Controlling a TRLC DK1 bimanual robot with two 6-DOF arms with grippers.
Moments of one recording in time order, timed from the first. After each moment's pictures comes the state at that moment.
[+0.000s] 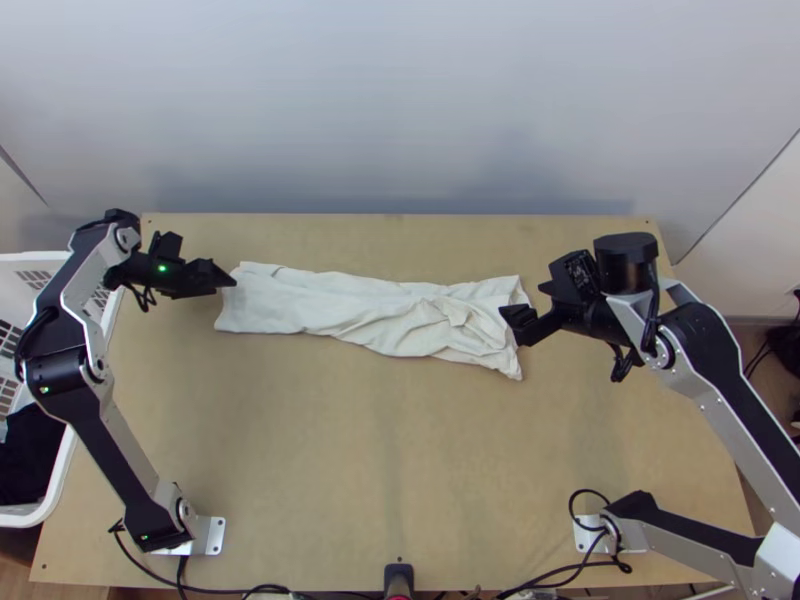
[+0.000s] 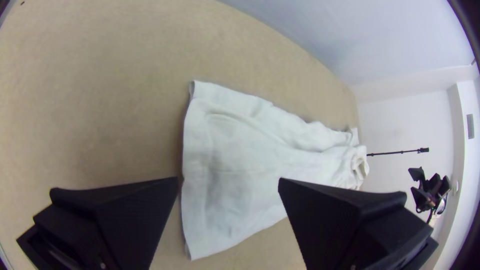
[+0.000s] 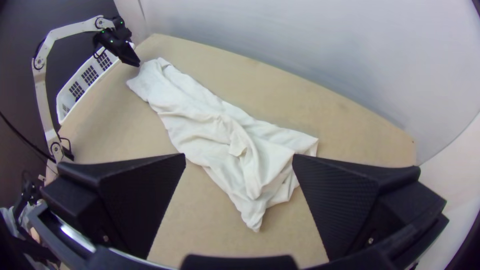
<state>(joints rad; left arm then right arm) 0.29 2.13 1.74 -1.02 0.70 0.30 0.42 1.22 1.29 -0.81 -0.16 -0.05</state>
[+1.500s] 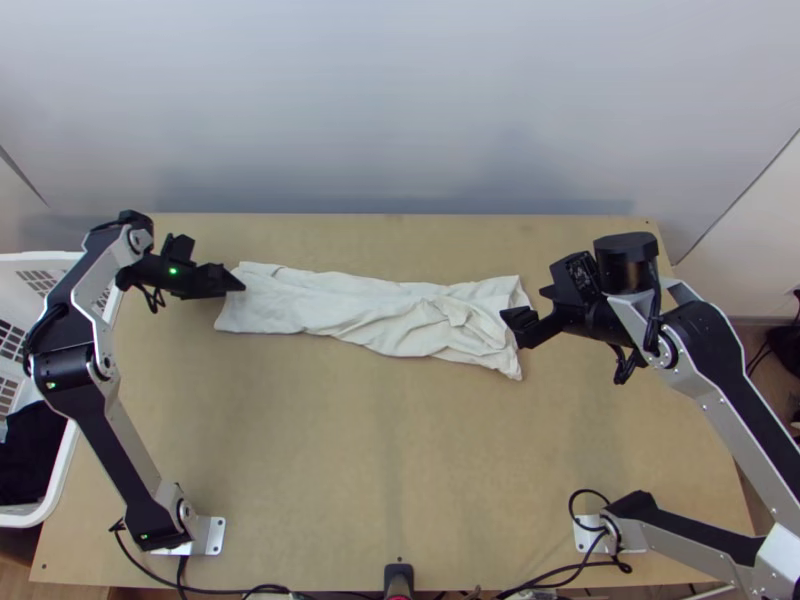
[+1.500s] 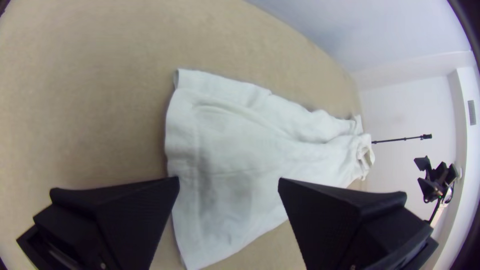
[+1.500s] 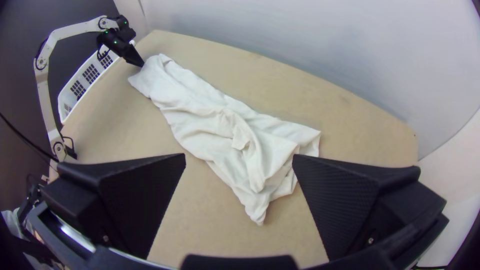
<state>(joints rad) 0.25 2.15 1.72 -1.00 0.69 0.34 0.43 1.22 1.31 -0.85 -0.16 -0.04</state>
